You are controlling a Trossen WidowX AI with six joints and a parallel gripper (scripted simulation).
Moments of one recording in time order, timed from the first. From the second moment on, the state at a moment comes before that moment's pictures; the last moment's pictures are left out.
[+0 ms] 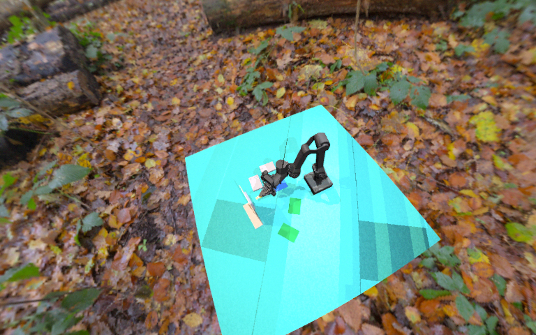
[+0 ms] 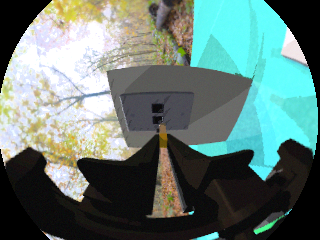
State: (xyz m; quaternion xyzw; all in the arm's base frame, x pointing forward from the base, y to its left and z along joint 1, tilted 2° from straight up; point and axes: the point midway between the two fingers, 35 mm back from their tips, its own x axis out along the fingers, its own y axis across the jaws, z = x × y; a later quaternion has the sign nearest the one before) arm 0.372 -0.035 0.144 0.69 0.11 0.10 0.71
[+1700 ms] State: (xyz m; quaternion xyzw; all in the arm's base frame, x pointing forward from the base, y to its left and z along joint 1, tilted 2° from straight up) arm 0.343 -0.036 0.166 0.69 0.12 0.10 0.71
